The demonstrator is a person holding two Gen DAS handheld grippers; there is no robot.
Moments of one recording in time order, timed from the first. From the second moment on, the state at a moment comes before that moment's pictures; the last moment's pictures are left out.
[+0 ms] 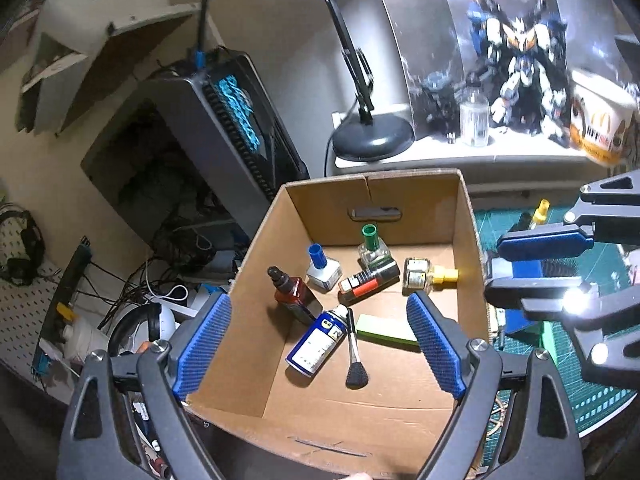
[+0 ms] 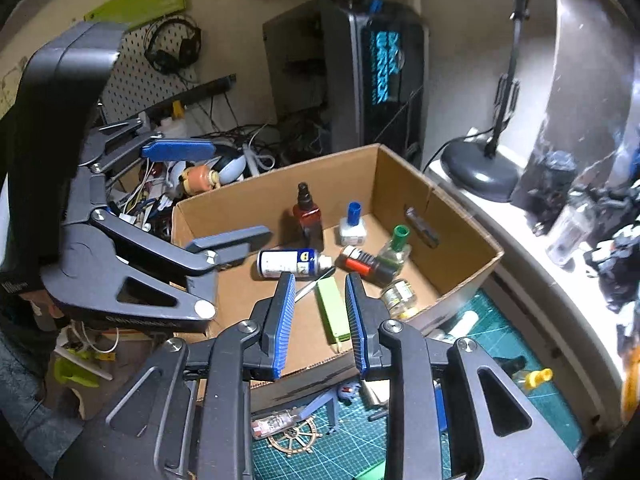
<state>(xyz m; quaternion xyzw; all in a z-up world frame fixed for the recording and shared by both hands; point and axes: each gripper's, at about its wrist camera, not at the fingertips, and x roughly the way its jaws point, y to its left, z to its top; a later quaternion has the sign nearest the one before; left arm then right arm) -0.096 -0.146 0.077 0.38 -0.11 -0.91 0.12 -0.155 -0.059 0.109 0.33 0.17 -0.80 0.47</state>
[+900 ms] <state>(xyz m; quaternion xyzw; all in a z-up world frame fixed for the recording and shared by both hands) 0.061 -0.100 0.087 0.19 -0.07 -0.96 0.17 -0.027 0.065 0.118 0.26 0.12 -0.85 0.44</state>
